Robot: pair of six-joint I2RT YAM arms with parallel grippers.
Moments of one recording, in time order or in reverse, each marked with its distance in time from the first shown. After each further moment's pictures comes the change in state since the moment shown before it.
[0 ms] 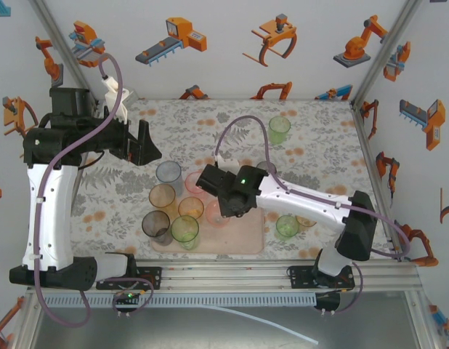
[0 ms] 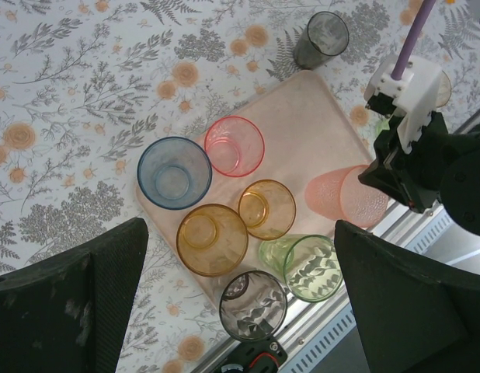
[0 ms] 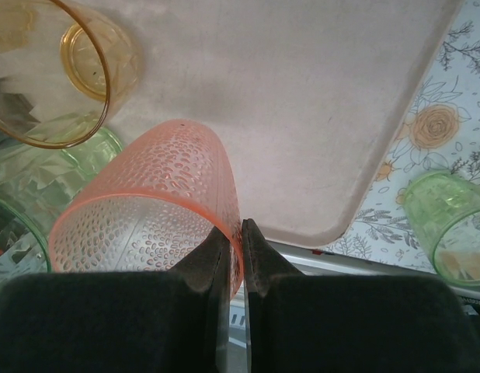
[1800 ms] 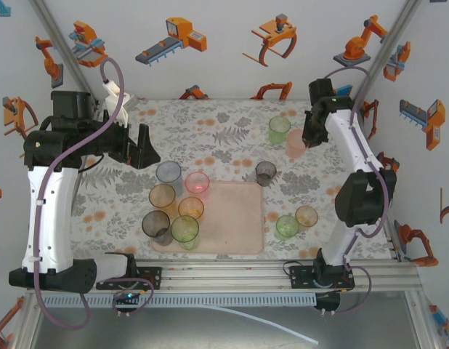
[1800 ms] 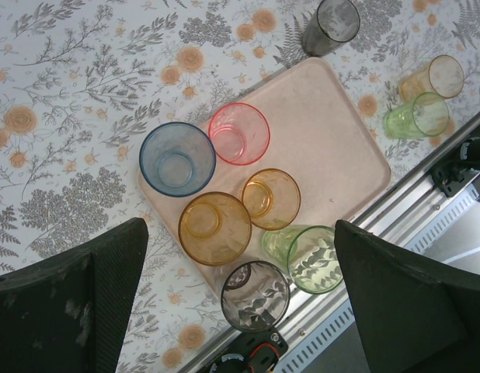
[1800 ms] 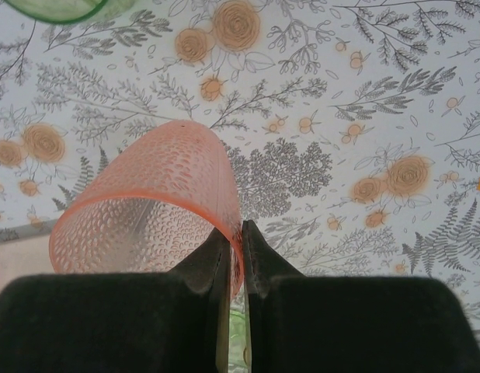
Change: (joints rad) left arm 0.001 -0.018 -0.030 -0.015 -0.026 0.009; right arm -1.026 0.172 0.310 -0.007 -0.161 -0.575
